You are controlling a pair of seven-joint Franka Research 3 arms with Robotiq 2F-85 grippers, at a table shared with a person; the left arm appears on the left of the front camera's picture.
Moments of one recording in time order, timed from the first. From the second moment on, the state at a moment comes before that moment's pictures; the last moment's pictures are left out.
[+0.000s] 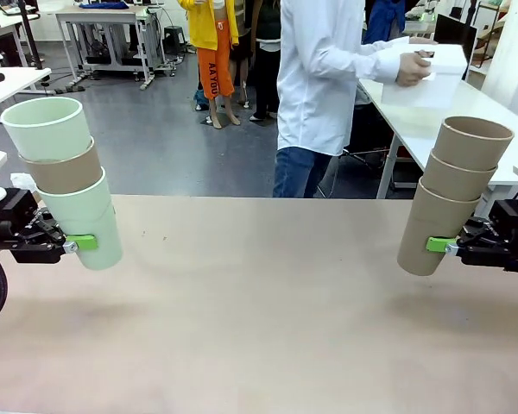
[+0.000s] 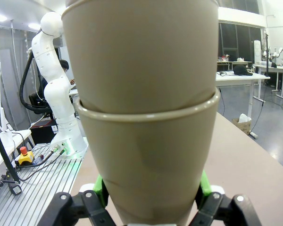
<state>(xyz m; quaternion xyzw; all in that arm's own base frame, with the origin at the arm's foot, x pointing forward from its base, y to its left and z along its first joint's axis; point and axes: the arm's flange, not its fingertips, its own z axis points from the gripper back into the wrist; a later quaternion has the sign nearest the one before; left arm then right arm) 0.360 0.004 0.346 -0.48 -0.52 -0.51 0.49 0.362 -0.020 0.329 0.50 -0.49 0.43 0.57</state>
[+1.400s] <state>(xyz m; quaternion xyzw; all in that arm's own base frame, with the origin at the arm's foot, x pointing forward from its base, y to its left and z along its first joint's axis) 0.360 0.004 0.346 -0.48 -0.52 -0.51 0.49 0.362 -0.020 0.329 0.50 -0.49 0.43 0.57</state>
